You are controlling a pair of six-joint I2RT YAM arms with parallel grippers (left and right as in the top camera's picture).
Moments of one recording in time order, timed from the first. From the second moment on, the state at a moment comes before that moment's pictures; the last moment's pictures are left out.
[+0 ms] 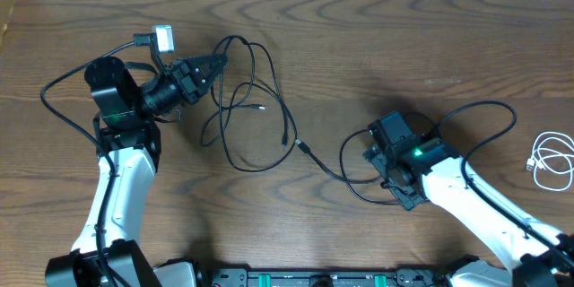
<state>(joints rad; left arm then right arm) 0.21 1.39 0.80 0.37 1.11 -0.65 0.50 1.42 0.75 -0.76 0.11 1.47</state>
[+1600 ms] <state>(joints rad) 0.21 1.39 0.80 0.37 1.11 -0.65 0.51 1.46 0.67 -0.72 0.03 1.66</state>
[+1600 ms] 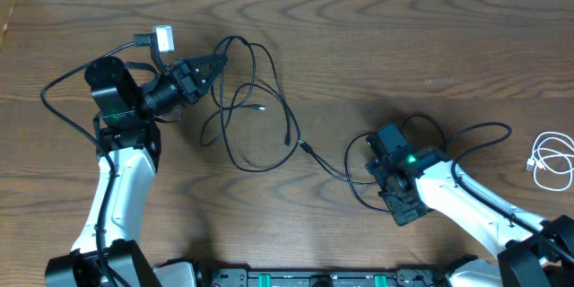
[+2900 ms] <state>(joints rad) 0.21 1.39 0.80 0.36 1.11 -0.65 0.52 1.50 0.69 -0.77 -0.05 1.64</state>
